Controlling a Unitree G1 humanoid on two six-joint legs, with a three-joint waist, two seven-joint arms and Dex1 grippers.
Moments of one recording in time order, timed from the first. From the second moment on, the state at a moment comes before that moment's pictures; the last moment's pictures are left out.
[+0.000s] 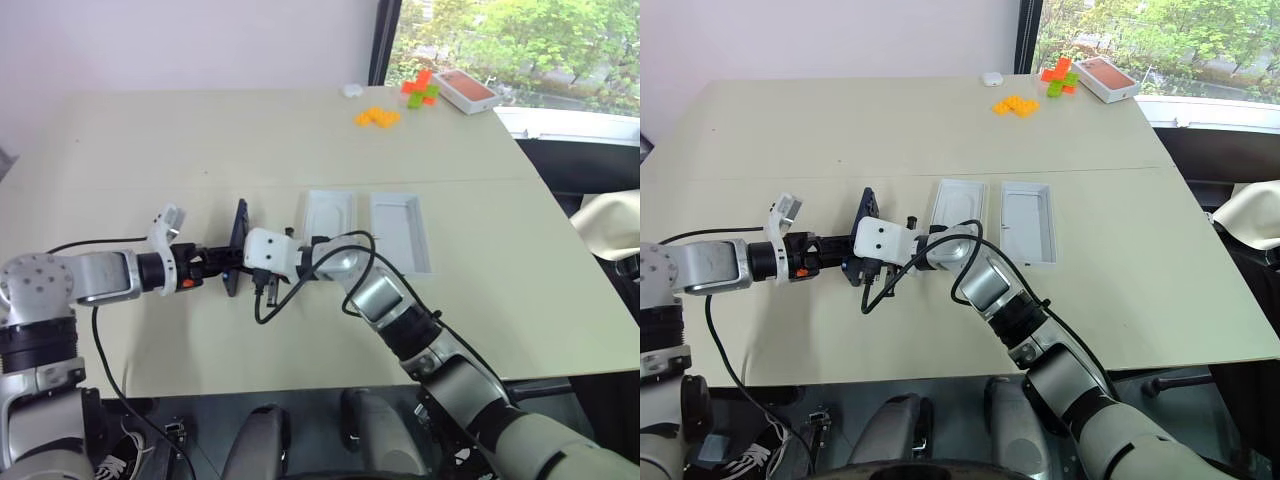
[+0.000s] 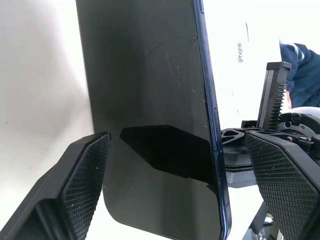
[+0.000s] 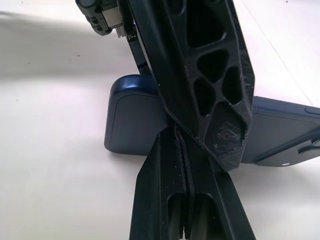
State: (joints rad) left arm -0.51 0.70 0.35 0.14 -1.35 1.52 -0.11; right arm -0.76 -0.03 0.49 0.28 -0.18 0.24 0.85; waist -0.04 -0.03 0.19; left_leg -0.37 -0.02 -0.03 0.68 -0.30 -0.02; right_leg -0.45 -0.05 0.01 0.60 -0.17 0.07
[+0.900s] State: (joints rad) left arm -0.50 0.69 0.41 0.11 -1.21 1.54 -0.18; right arm -0.74 -0.02 0.49 0.22 -0.13 0.30 0.84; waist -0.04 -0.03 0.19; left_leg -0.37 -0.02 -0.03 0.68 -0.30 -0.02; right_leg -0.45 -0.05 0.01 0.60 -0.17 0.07
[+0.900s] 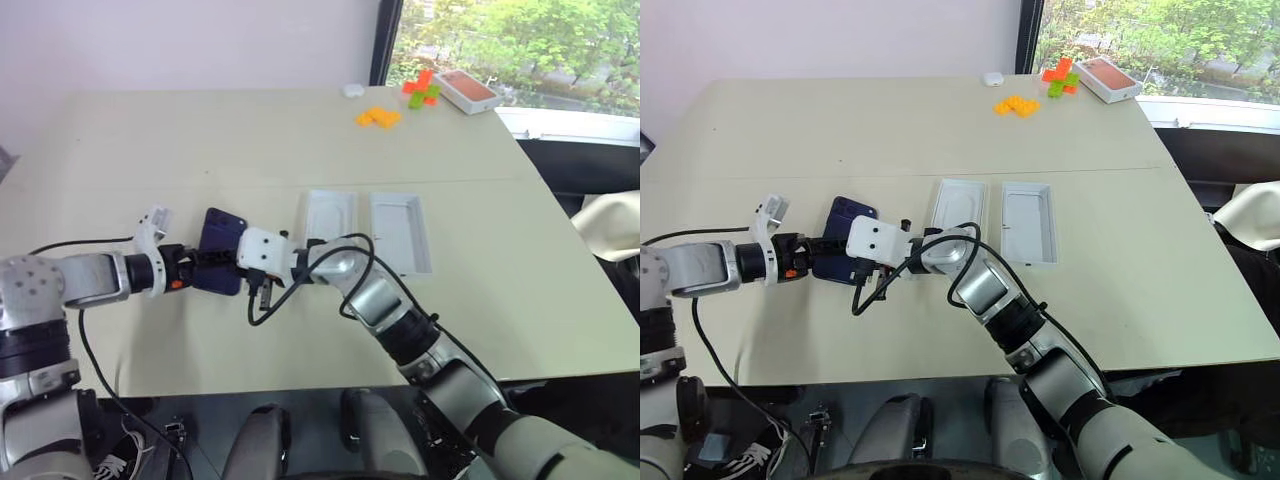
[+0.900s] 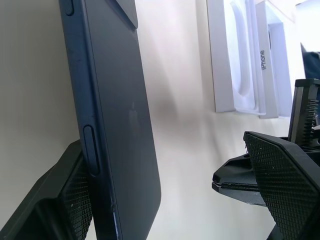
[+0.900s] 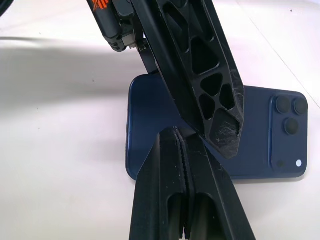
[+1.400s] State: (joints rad) left arm -0.47 0.66 0.40 0.10 -1.10 1.55 -0.25; right arm -0.73 -0.26 0.41 0.14 -0.11 0.29 0.89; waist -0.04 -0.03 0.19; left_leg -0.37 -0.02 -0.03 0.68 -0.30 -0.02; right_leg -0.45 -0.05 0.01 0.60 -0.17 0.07
